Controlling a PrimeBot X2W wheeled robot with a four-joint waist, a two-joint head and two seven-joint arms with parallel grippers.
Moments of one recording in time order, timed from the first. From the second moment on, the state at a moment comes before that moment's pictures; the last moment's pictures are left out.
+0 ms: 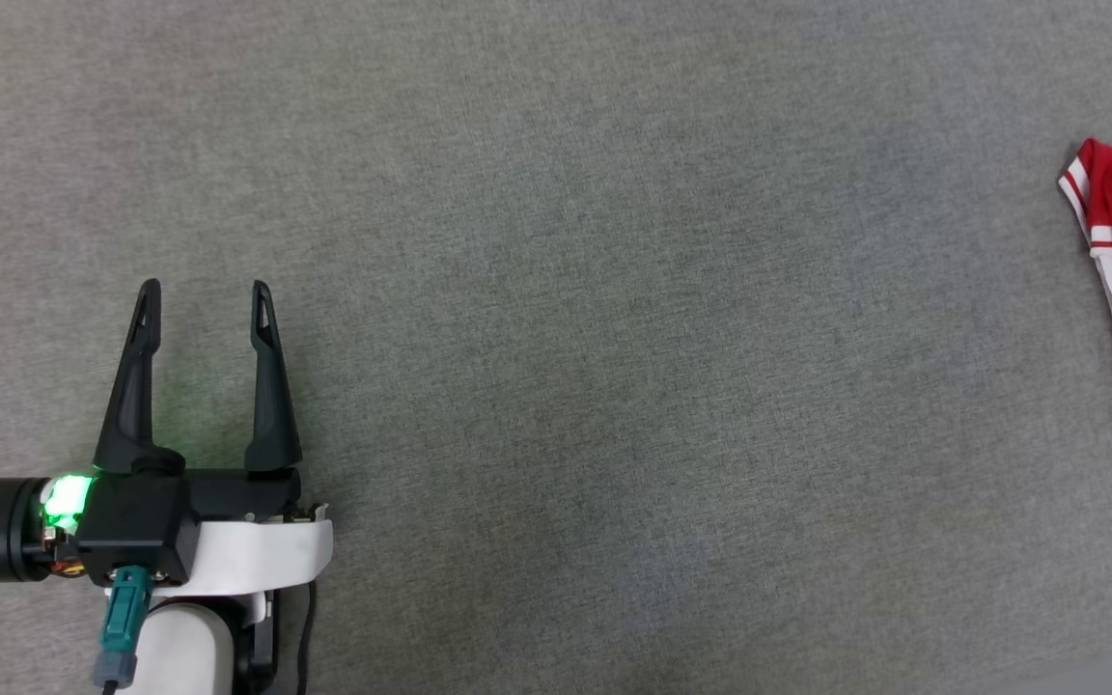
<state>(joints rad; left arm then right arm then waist) -0.13 0.14 -0.03 -0.17 0.01 0.08 -0.26 -0.76 -0.92 0.38 0.64 0.61 0.13 0.41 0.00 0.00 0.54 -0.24</state>
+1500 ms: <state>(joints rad) 0.16 0.07 -0.06 0.01 -0.04 0.10 -0.26 -0.12 -0.17 -0.07 0.10 0.08 0.13 -0.26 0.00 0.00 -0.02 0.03</state>
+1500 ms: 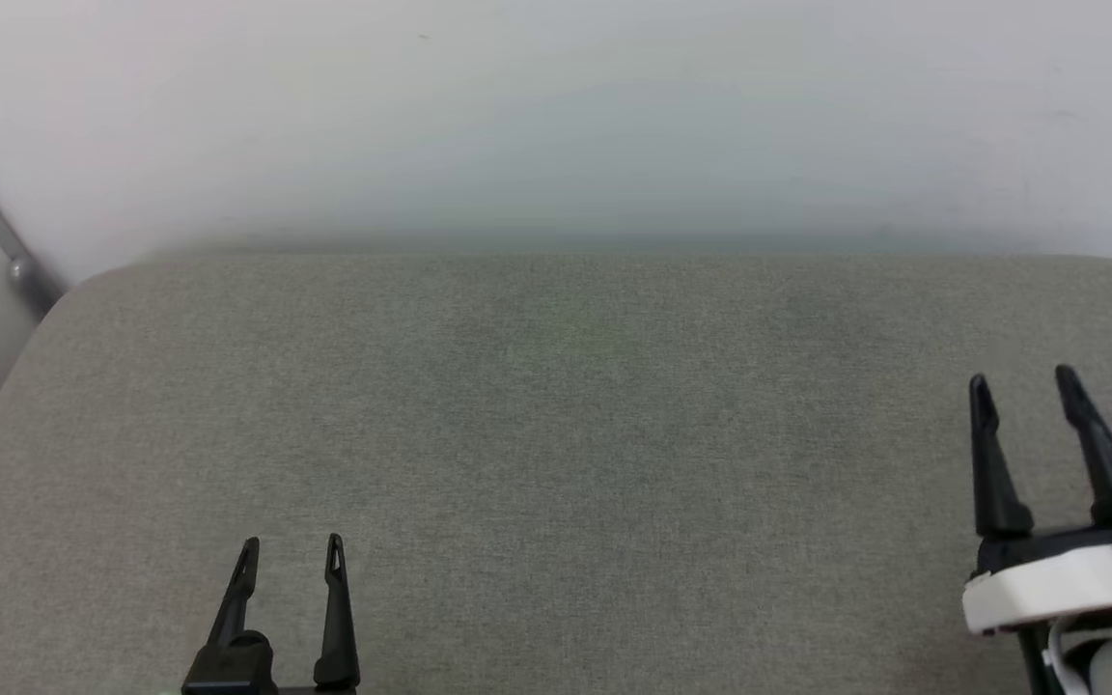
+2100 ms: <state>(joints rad) 0.18 0.06 -0.07 0.01 -0.04 0.07 -0.26 0.17 -0.05 -0.10 0.01 0.13 0.13 -0.26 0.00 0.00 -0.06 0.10</state>
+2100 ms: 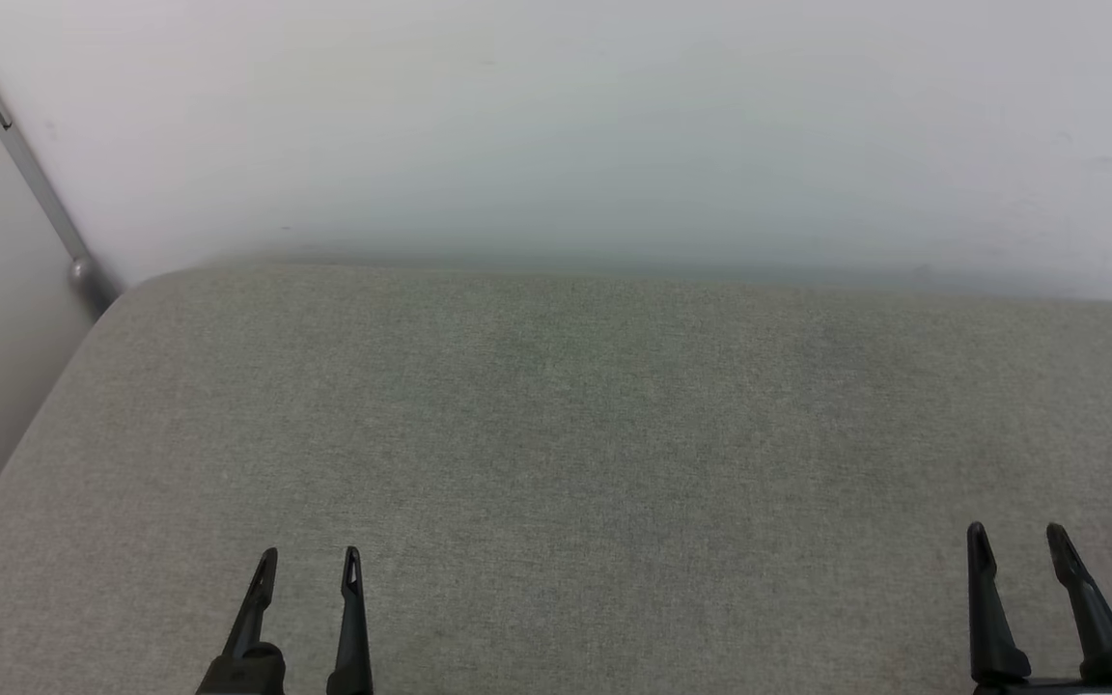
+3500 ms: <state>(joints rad) 0.16 0.06 -0.07 0.11 -0.38 0.02 -0.20 0.20 -0.05 -0.10 0.07 0.47 0.13 -0.19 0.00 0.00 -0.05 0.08</state>
